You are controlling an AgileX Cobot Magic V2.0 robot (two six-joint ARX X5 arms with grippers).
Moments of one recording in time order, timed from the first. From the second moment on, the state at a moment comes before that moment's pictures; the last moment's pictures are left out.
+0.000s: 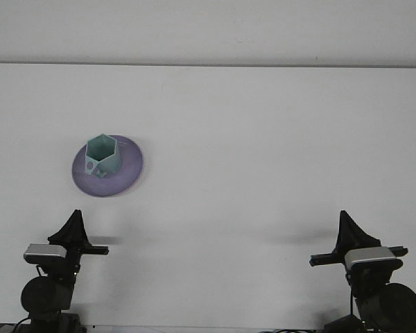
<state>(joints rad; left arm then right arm) -0.06 0.00 0.03 0.17 -0.05 -0.02 0.33 0.16 0.49 -0.35 0.21 -0.01</state>
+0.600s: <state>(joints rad) -0.06 0.01 0.03 0.17 -0.05 -0.02 0.02 0.00 0.10 -0.10 -0.03 -0.27</state>
